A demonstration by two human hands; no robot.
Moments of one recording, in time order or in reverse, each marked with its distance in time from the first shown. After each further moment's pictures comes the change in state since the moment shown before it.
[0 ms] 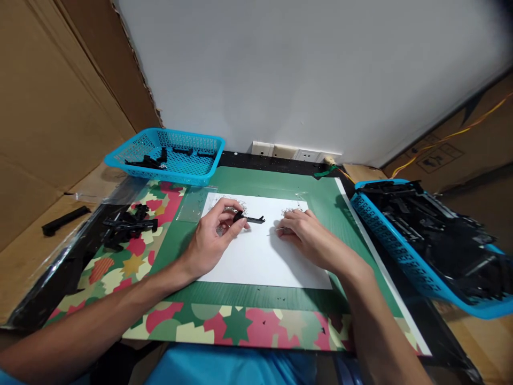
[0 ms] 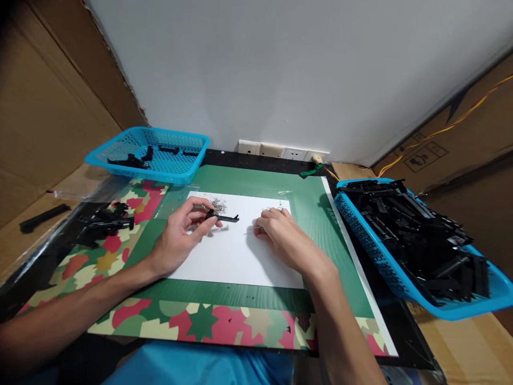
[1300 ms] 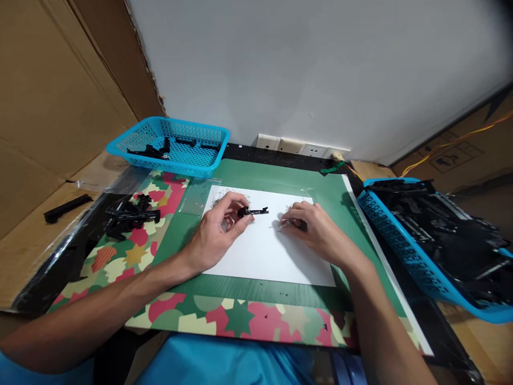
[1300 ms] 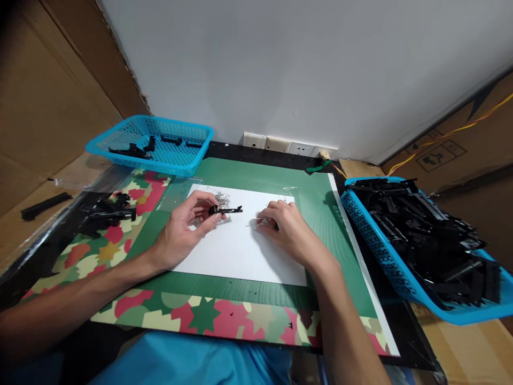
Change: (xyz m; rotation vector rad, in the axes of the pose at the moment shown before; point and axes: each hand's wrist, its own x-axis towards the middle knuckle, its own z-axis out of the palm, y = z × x) left_hand -0.001 0.005 0.001 0.083 0.013 0.063; right_hand 0.004 0.005 -0.001 0.104 0.078 0.055
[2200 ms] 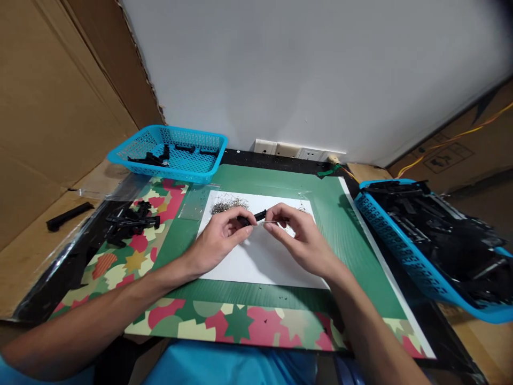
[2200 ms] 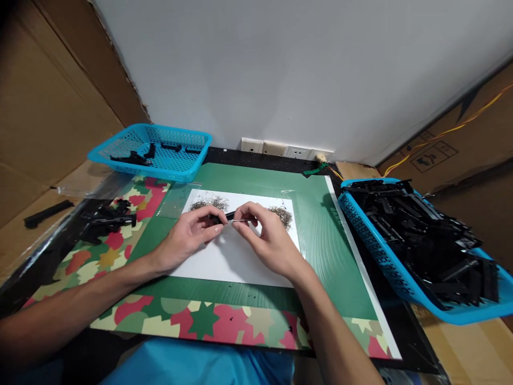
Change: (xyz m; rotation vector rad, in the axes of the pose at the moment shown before) left_hand 0.002 0.001 0.001 -0.206 -0.201 -0.122; right_hand 0.007 -0.050 0.012 0.605 0.186 0.000
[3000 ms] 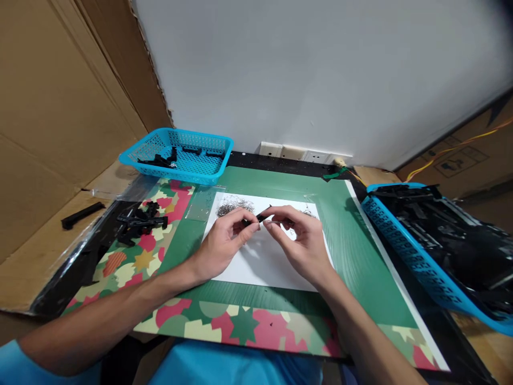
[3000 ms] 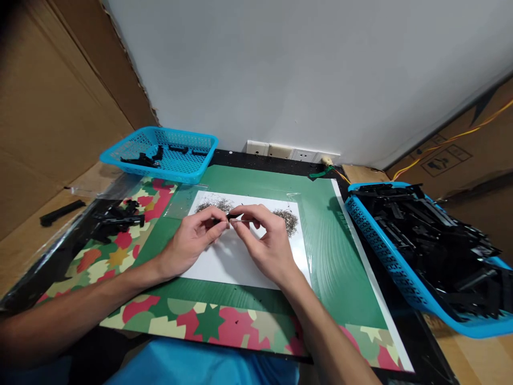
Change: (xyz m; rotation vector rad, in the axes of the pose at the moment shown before) left_hand -0.003 -0.002 0.003 0.106 0.097 0.140; right_hand 0.002 0.000 0.025 0.033 0.237 -0.138
